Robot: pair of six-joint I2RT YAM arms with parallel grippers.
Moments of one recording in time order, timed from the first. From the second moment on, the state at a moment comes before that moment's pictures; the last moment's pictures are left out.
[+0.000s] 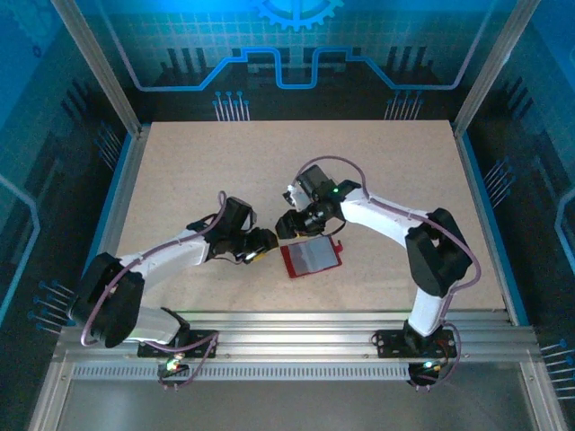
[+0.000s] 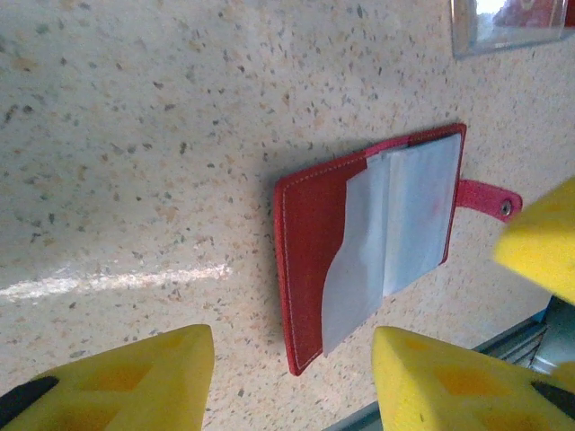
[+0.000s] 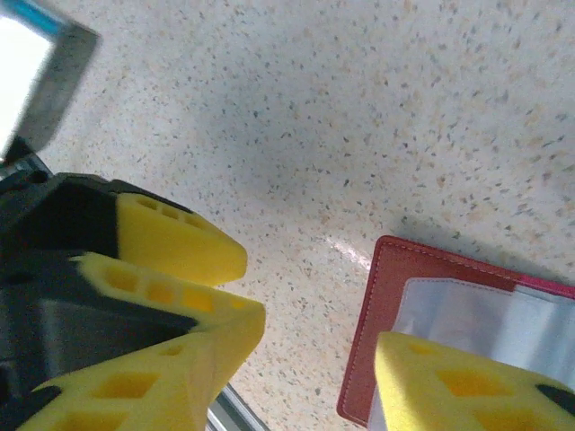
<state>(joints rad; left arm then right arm) -0.51 1.38 0.73 -0.34 0.39 -0.96 0.66 1.77 1.31 -0.65 -0.51 0.41</state>
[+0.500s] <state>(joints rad) -0.65 1.56 0.85 -0.35 0.35 -0.91 0.56 1.76 1.51 -0.91 -0.12 0.24</state>
